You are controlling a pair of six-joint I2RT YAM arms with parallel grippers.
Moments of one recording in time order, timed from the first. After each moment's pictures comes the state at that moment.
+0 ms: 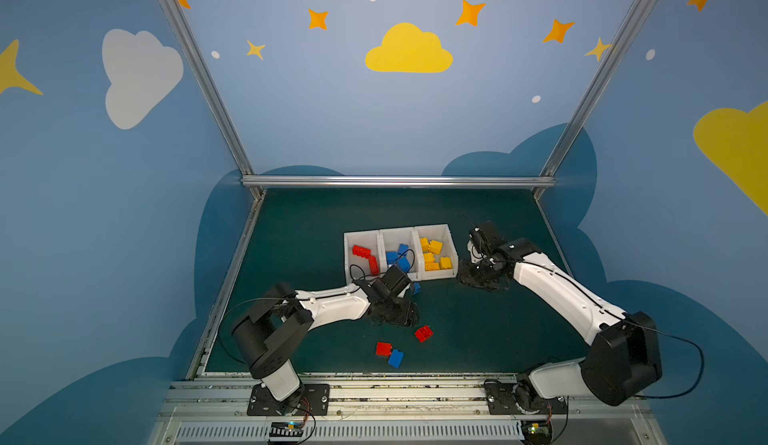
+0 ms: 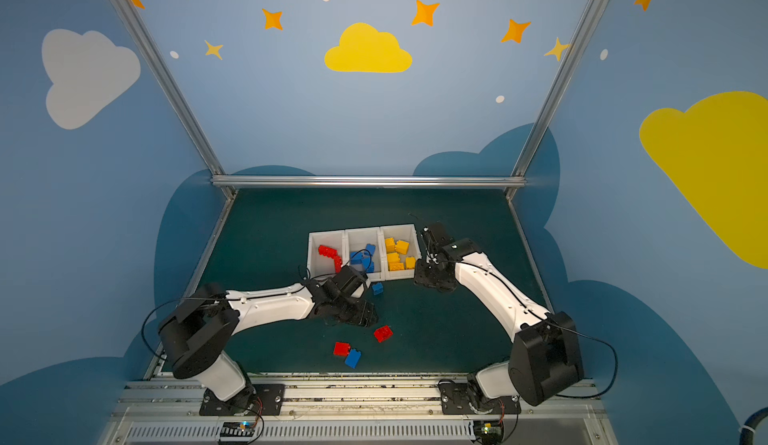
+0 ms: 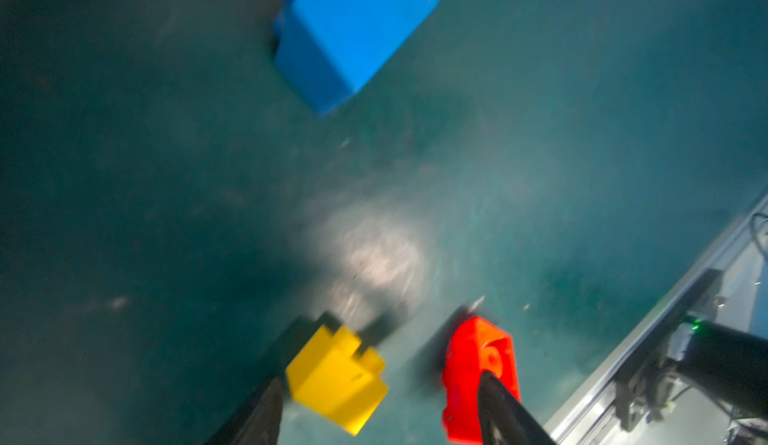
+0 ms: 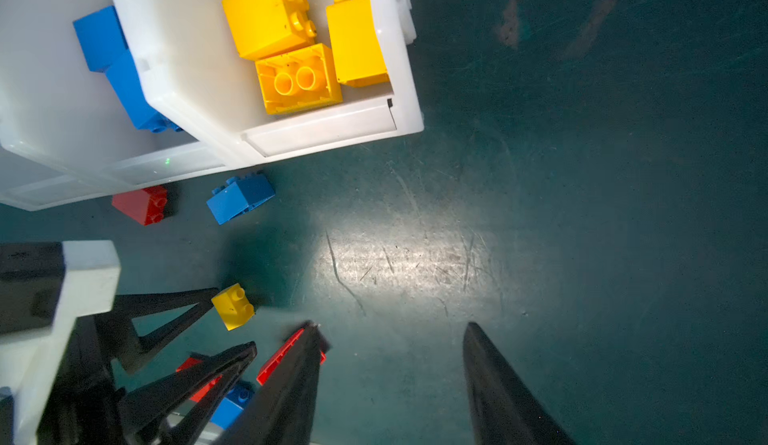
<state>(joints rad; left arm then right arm) -0.86 1.68 0.90 -0.31 0.26 -0.64 0.46 1.41 1.10 -0.94 -0.08 0.52</state>
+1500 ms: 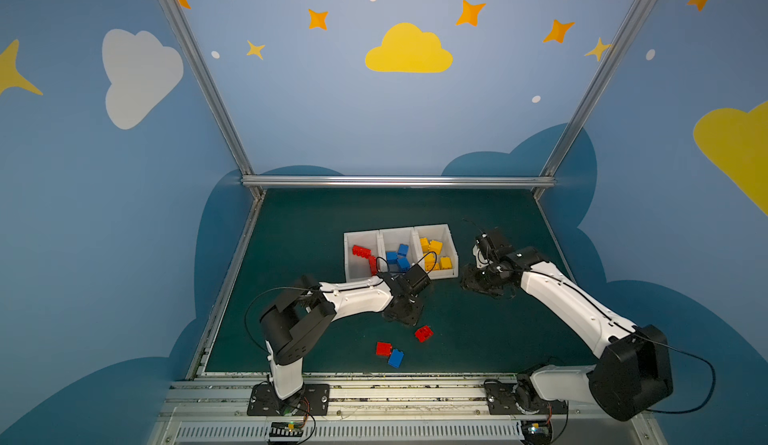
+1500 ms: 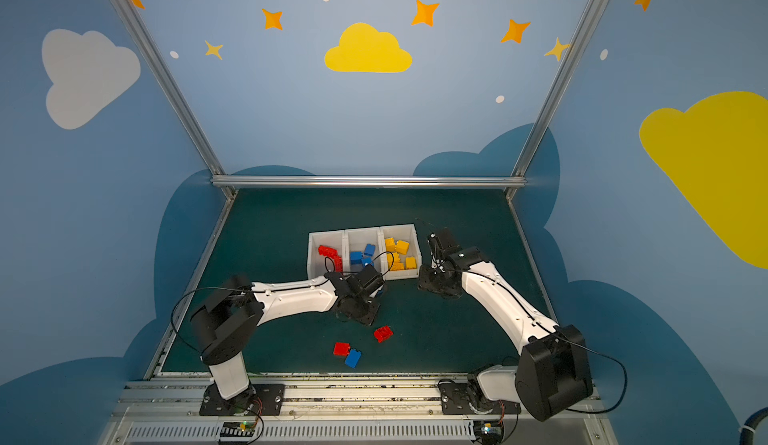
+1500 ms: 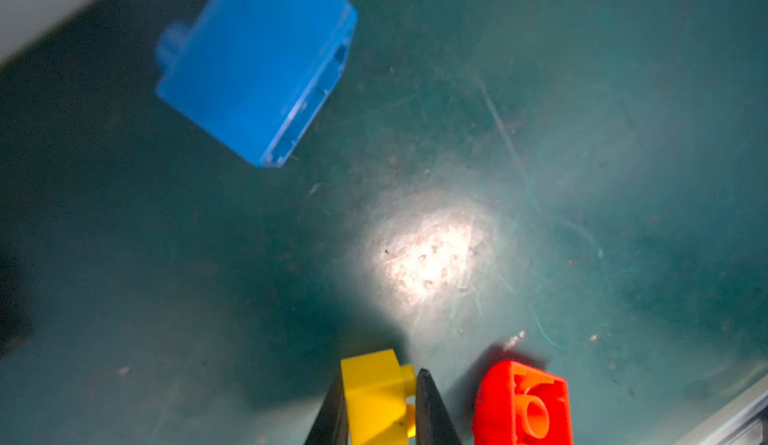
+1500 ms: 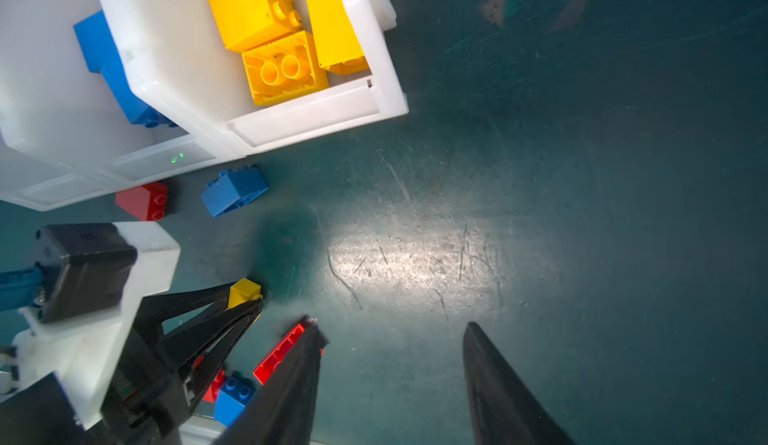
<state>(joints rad) -0.93 1.82 1.14 -0.57 0.08 -0.48 0.44 1.32 1.02 -0.91 -0.10 0.54</state>
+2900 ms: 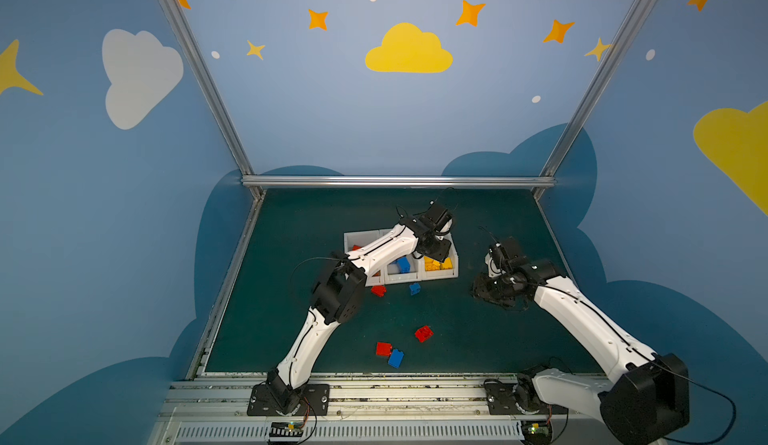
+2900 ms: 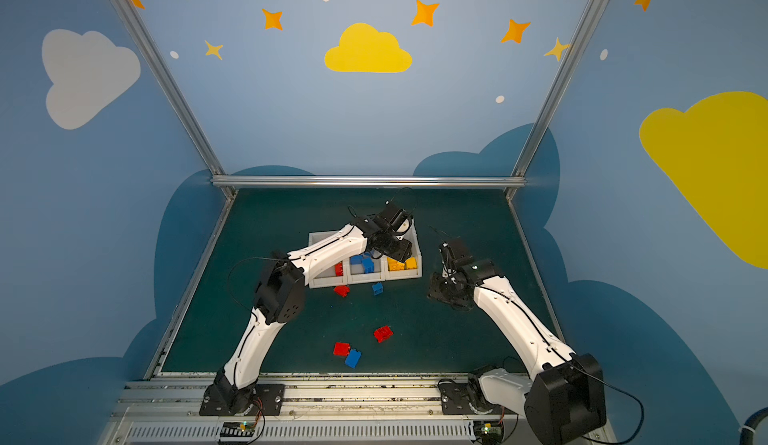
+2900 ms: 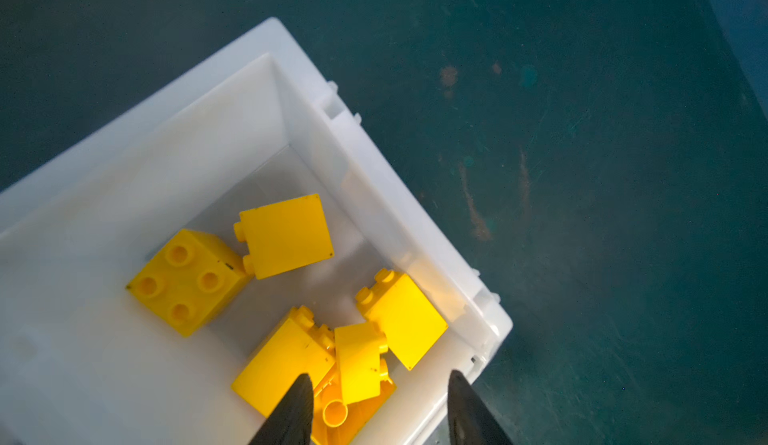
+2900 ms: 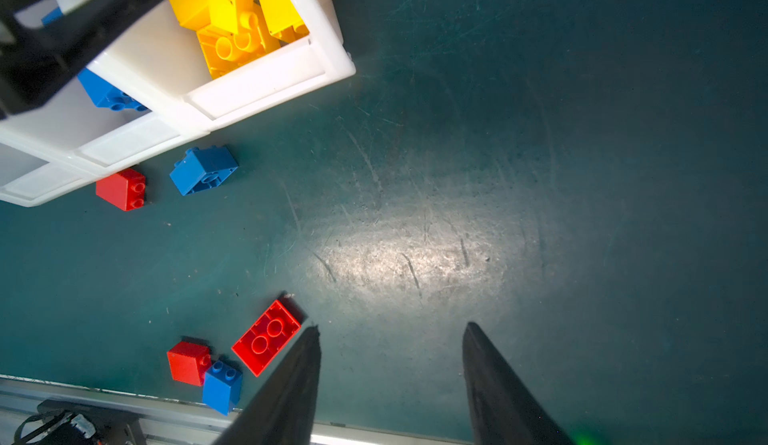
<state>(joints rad) -0.76 2.29 2.02 -0.75 0.10 -0.26 0.39 1.20 0.93 -0.95 -0.11 0.55</state>
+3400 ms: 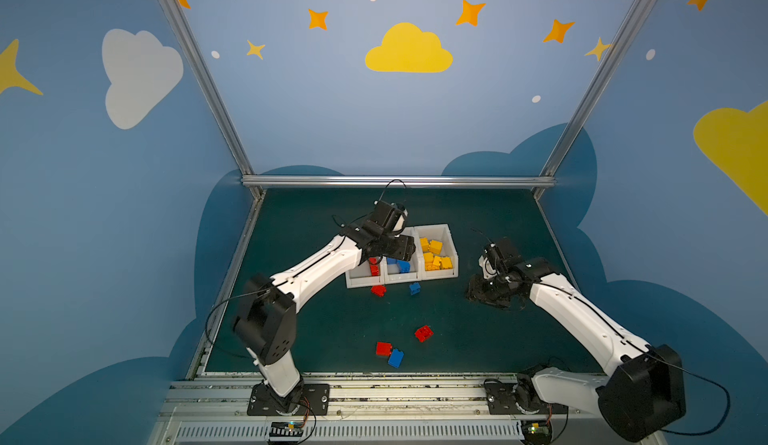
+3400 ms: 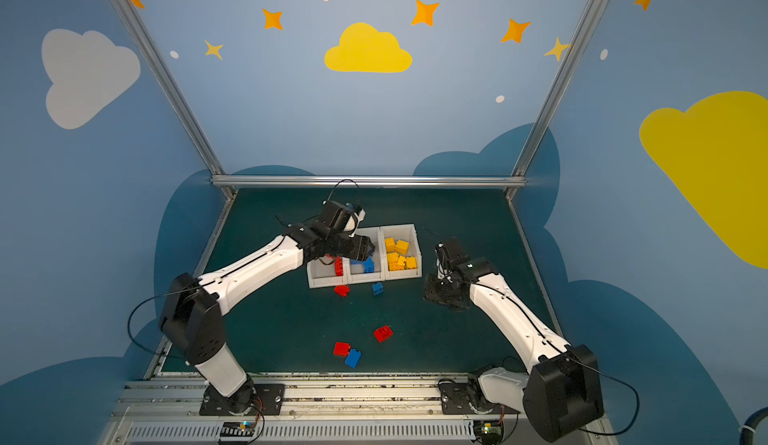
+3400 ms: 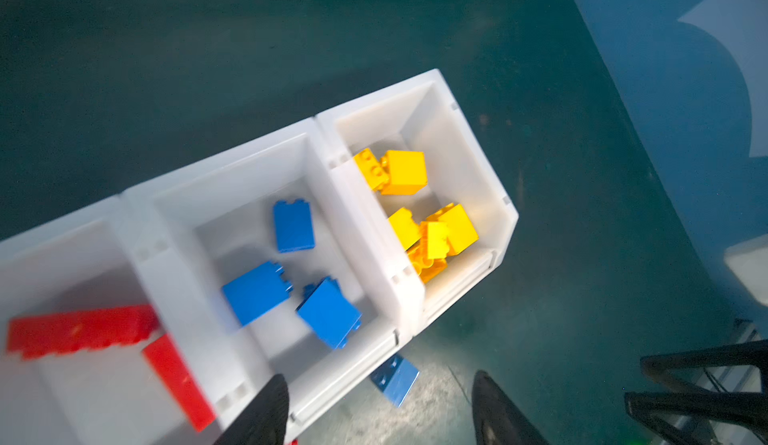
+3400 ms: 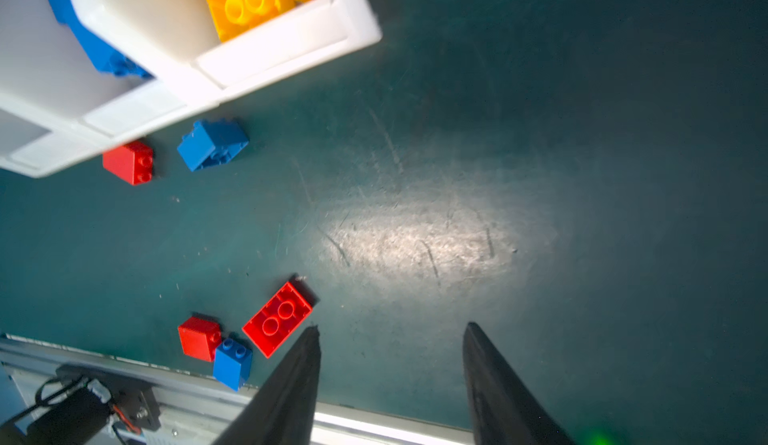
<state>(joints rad) -0.61 1.64 1.33 -0.53 0.10 -0.37 0.45 1.24 0.93 -0.95 -0.17 0.54</state>
